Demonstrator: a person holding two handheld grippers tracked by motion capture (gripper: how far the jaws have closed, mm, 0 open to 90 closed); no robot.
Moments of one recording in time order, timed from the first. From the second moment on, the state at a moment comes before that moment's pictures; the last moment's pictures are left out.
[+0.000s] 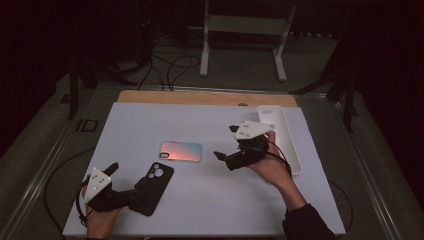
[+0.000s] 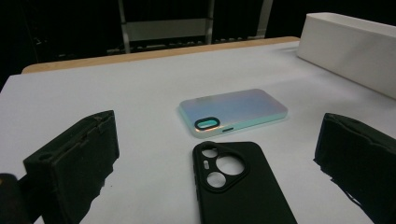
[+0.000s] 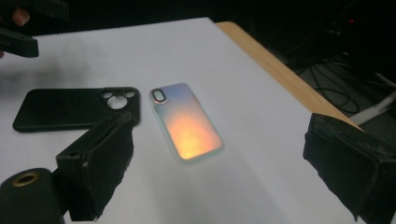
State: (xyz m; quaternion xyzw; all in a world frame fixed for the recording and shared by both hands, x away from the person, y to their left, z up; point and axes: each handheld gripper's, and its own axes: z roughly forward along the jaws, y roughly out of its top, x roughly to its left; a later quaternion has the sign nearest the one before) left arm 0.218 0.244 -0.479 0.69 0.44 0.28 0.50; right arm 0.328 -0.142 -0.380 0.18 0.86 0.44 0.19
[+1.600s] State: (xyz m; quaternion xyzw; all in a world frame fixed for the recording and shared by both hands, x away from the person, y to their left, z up) left arm 0.216 0.246 -0.480 0.68 0.44 0.28 0.51; right arm 0.435 -0.020 -0.515 0.17 0.94 0.28 0.04
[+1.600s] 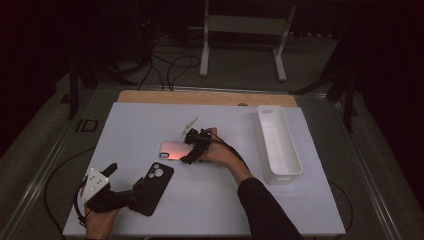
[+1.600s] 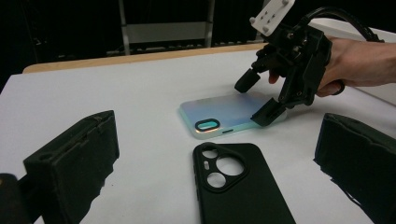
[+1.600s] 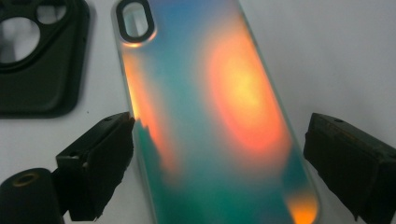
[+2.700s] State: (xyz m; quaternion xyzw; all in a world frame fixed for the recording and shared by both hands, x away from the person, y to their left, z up) left arm 0.216 0.246 -0.480 0.68 0.45 0.28 0.50; right arm 0.413 -0.018 -0.507 0.17 0.97 0.19 0.03
